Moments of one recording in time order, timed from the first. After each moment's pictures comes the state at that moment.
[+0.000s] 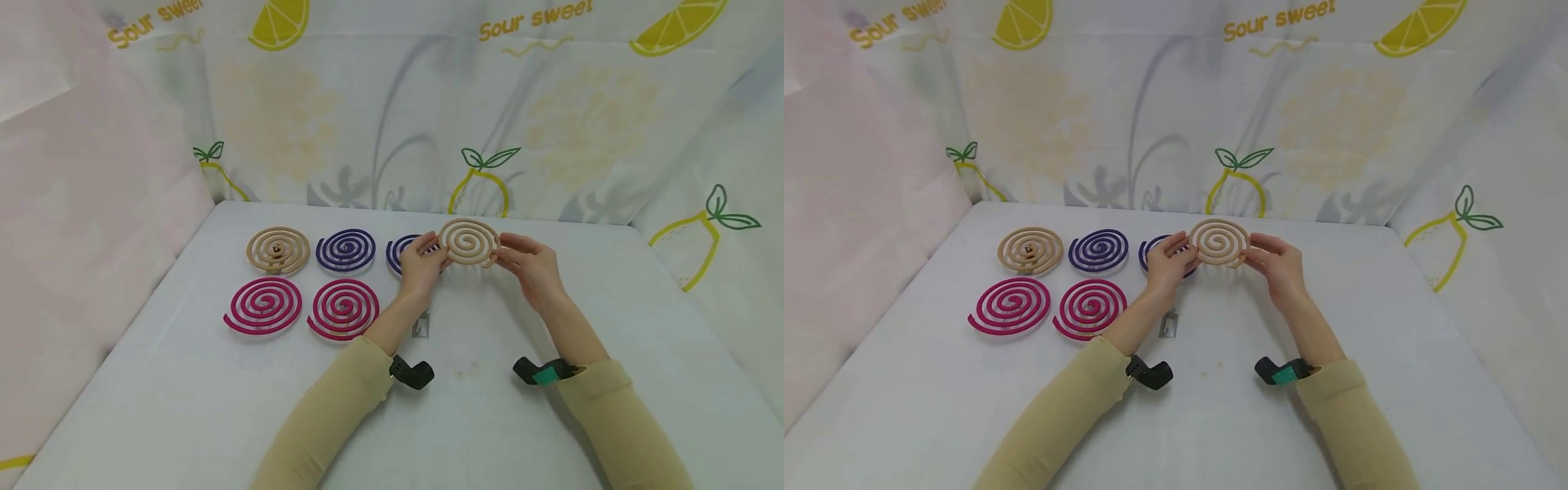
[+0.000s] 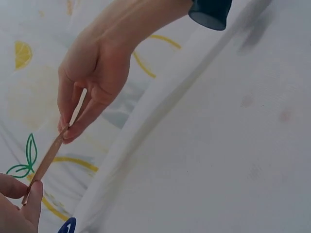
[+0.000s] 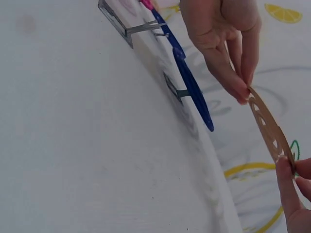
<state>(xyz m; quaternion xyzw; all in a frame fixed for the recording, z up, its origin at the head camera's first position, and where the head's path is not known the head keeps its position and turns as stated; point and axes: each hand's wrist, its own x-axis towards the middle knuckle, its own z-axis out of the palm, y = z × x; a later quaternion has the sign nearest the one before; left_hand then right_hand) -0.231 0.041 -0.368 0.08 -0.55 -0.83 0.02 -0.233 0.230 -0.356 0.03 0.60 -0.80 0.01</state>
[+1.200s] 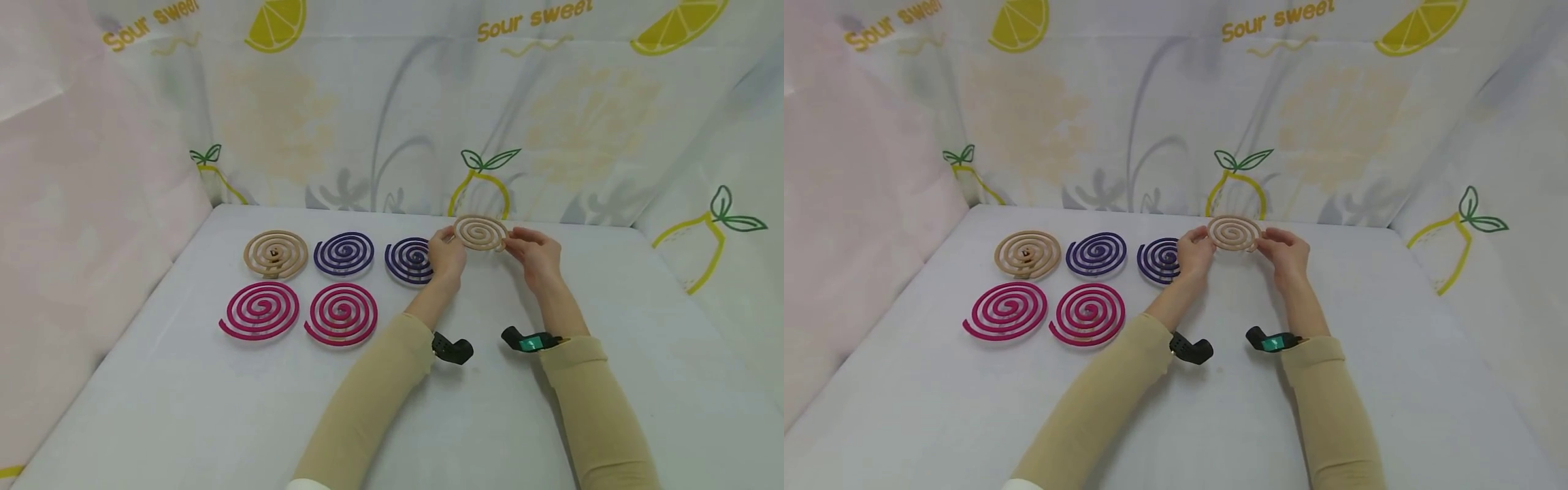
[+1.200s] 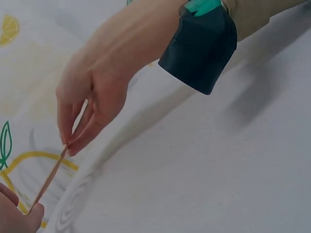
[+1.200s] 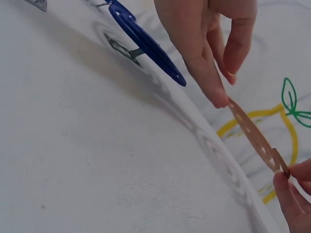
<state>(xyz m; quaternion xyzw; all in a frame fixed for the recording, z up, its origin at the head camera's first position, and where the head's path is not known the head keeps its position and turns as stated) -0.272 0.097 -0.370 0.18 -0.61 -0.76 0.08 -0.280 0.247 -0.370 0.14 0.56 -0.81 -0.04</state>
